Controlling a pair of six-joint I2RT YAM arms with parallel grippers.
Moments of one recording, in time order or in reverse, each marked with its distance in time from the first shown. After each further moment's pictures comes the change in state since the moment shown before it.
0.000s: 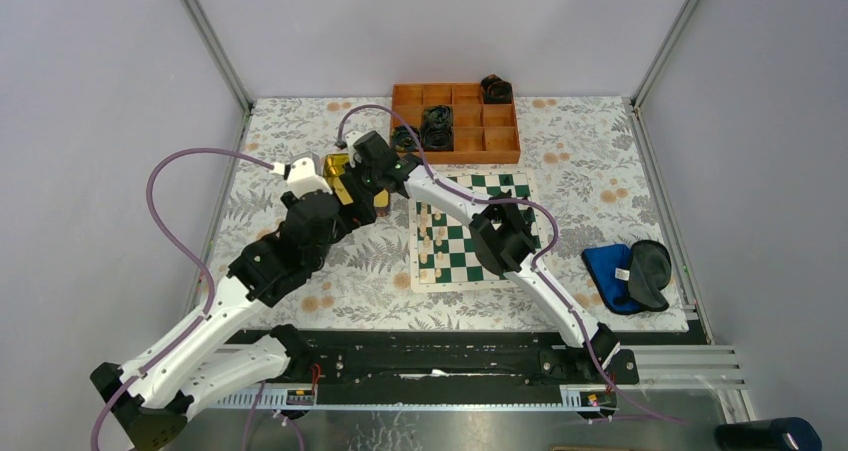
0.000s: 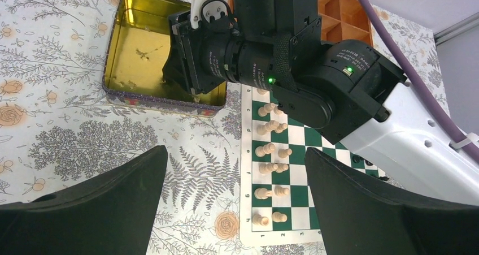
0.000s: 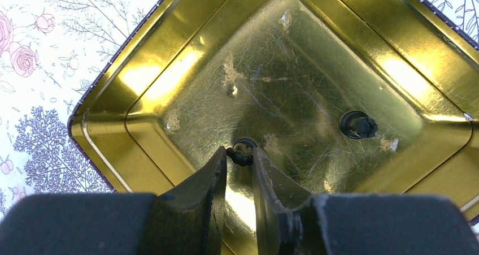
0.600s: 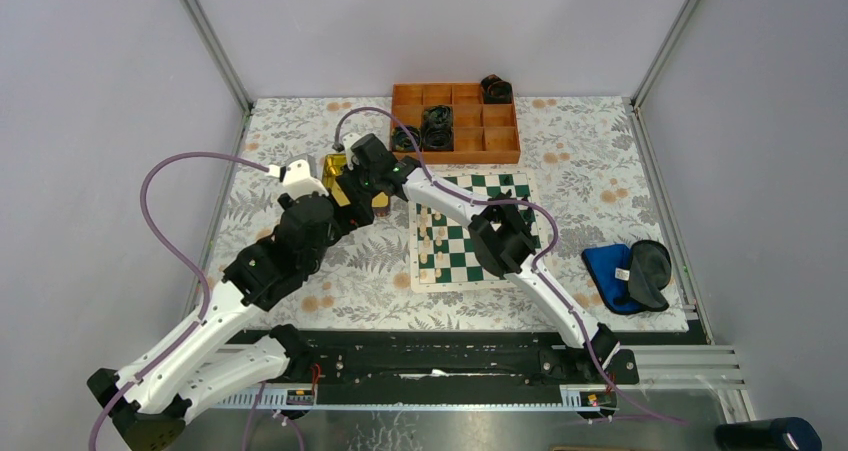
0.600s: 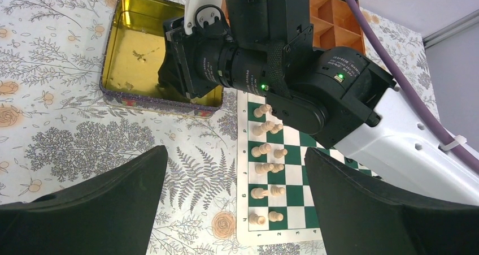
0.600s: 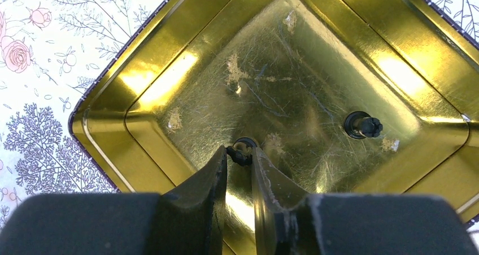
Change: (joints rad) left arm 0.000 -0.034 -0.013 0.006 0.007 -0.002; right arm 0.014 -0.014 -0.029 0.023 0.032 -0.031
